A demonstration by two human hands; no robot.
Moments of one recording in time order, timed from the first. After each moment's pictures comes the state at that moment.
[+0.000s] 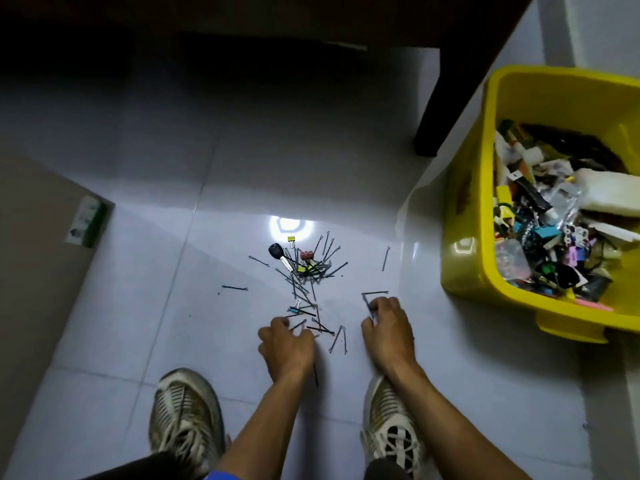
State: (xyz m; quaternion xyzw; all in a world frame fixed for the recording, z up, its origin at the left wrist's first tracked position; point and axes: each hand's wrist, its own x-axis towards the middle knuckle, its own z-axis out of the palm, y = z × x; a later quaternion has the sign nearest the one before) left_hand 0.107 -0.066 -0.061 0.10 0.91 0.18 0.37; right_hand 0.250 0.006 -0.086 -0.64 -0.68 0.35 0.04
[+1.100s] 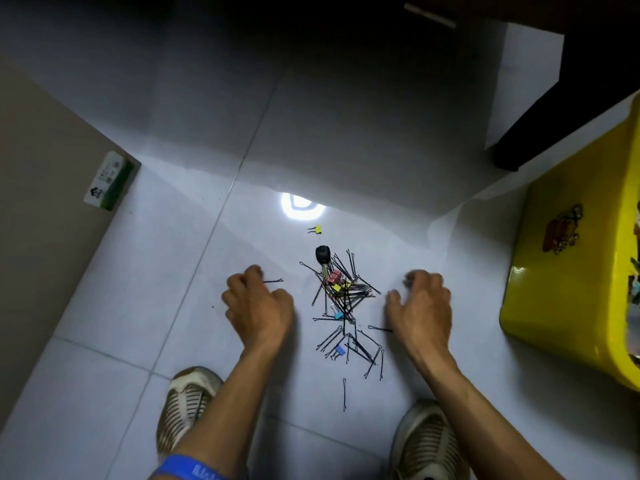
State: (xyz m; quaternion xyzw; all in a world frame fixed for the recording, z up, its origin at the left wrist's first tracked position) left_hand -0.010 -0.049 -0.083 0.17 0.95 0.15 0.21; right_hand 0.187 0.058 -0.089 -0.64 -0.73 0.24 0.02
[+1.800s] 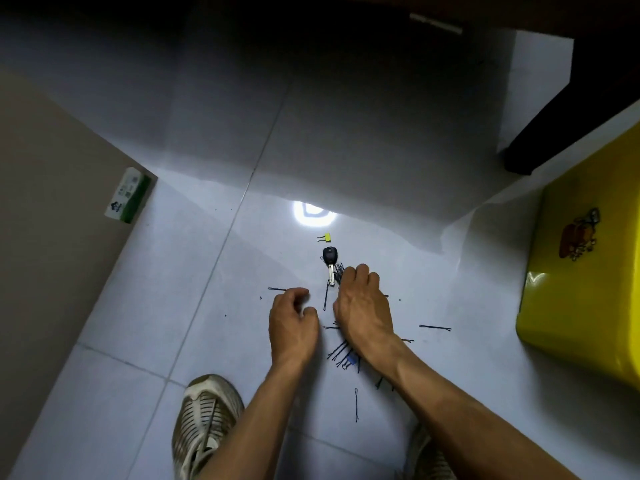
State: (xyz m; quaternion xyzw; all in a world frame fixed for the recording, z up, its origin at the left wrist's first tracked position) left_hand 0.017 -0.048 -0.076 0.12 0.87 0.34 0.34; right_hand 0.096 0.033 -0.091 -0.44 -0.89 0.08 -0.06
